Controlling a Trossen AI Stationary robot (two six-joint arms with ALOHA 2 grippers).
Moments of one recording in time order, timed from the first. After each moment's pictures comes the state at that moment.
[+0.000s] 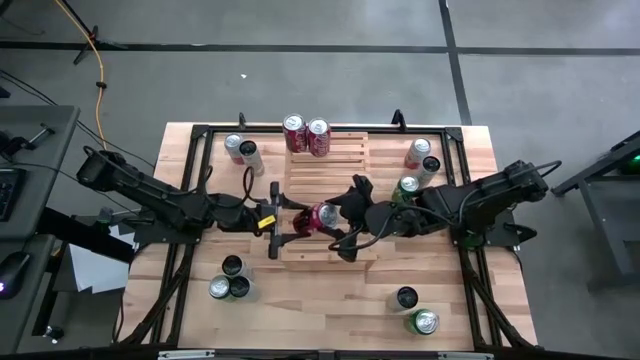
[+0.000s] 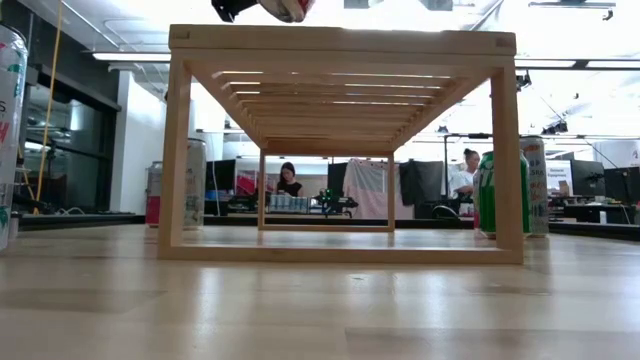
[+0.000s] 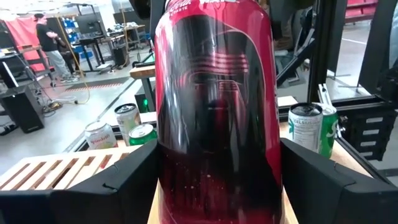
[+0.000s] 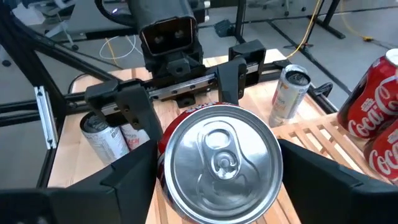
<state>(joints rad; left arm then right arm) -0.28 1.22 0.71 0.46 -0.34 0.11 0.35 1.57 1.59 -0.50 0.52 0.28</state>
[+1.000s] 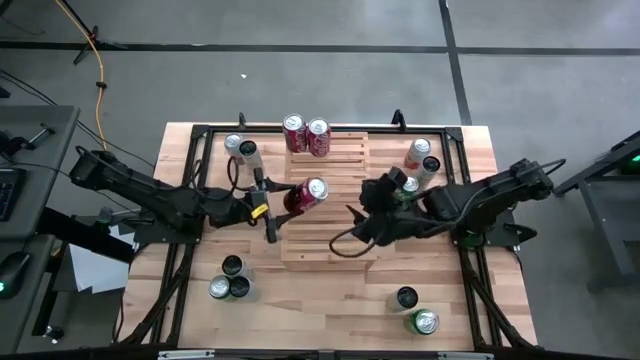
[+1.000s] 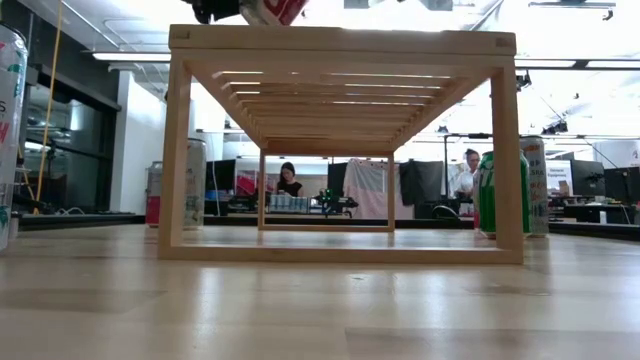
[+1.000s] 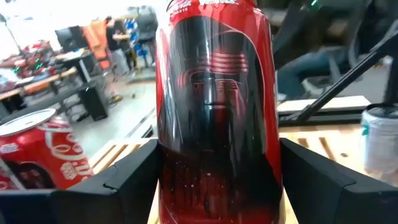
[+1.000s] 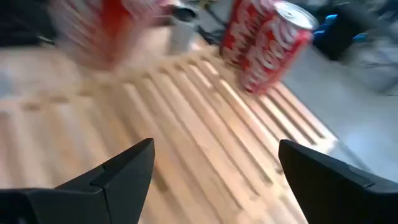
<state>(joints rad) -0.27 1.11 0.66 0.43 -0.54 0.17 0.37 1.52 1.54 -0.97 0.86 0.55</state>
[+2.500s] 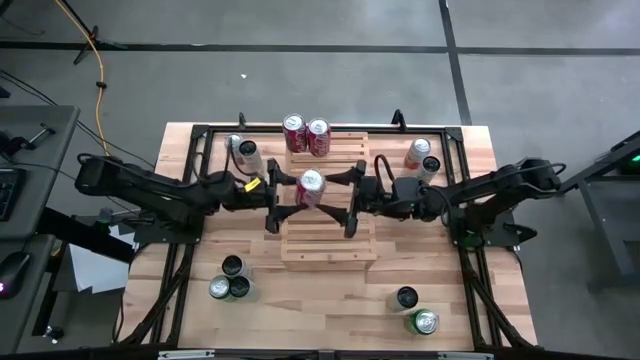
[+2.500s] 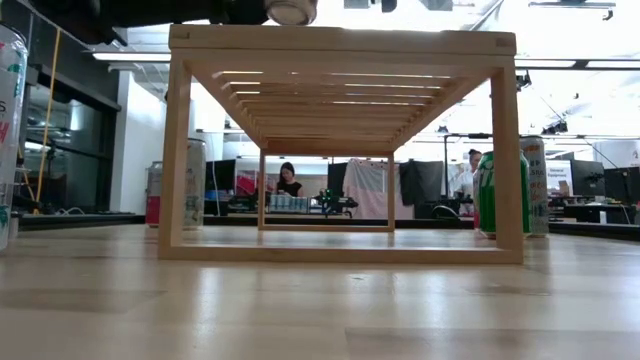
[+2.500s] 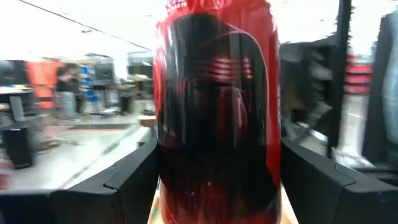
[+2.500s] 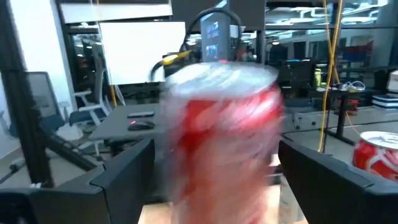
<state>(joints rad) -0.05 1.23 0.54 0.89 -0.07 0.05 0.14 1.44 0.95 0.63 0.30 0.00</state>
